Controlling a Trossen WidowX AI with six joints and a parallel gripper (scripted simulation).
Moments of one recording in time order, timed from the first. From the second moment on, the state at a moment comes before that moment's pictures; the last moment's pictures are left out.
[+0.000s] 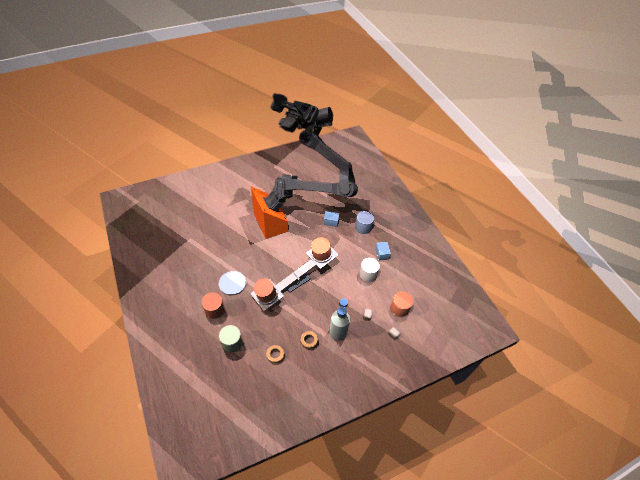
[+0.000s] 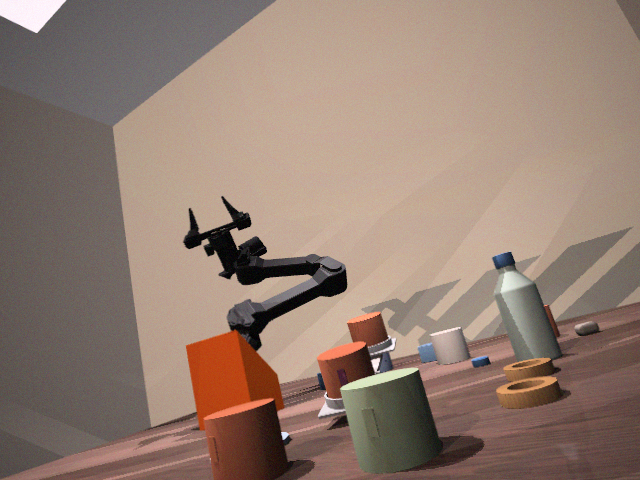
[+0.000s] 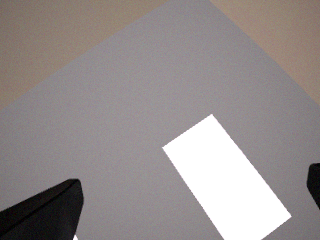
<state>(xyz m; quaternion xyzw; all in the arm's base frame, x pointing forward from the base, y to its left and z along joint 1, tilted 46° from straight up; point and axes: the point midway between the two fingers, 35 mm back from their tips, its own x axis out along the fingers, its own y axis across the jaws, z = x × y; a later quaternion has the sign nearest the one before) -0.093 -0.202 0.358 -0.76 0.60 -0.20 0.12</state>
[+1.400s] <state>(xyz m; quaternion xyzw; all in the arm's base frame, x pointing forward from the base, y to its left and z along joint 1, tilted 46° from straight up) -0.045 -0.299 0.252 -0.65 0.40 -0.28 0.58</state>
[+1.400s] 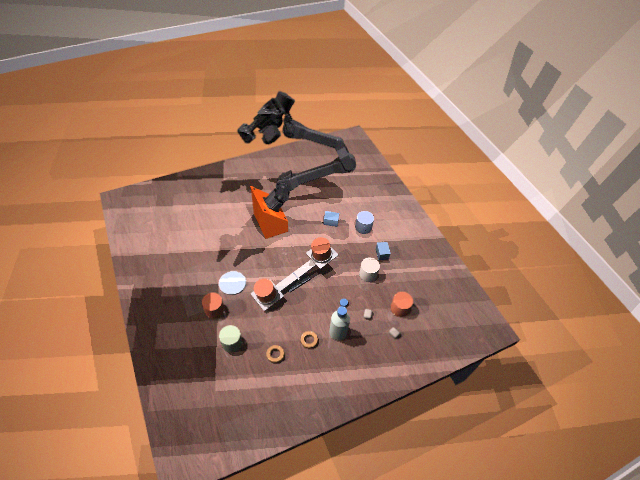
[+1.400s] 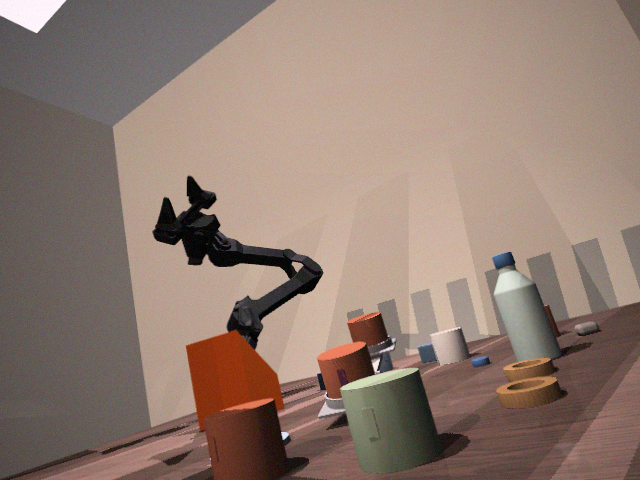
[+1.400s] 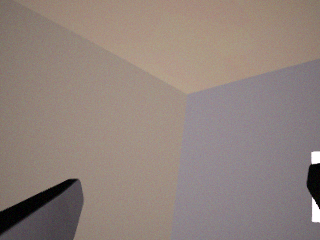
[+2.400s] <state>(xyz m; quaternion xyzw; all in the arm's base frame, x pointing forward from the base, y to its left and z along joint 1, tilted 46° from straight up) 0.066 -0.296 0.138 -0.32 0.27 -0.13 0.90</state>
